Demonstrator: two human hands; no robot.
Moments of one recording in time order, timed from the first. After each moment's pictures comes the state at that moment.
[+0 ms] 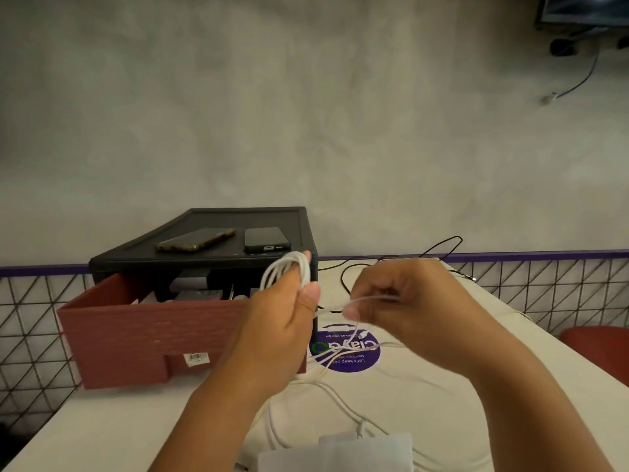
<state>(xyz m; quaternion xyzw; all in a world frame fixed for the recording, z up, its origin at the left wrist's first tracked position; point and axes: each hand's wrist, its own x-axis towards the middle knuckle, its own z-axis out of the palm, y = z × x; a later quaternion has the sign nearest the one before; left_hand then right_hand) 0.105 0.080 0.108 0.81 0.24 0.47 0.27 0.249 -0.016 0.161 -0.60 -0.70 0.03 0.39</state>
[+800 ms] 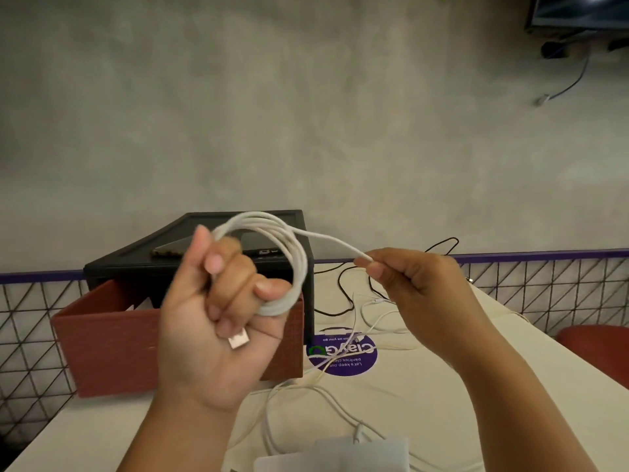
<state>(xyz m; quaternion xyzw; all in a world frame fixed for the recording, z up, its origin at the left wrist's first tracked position) 0.084 0.075 0.140 0.35 -0.29 0.30 0.84 0.270 -0.002 0.147 -0.59 -0.64 -0.09 0.48</state>
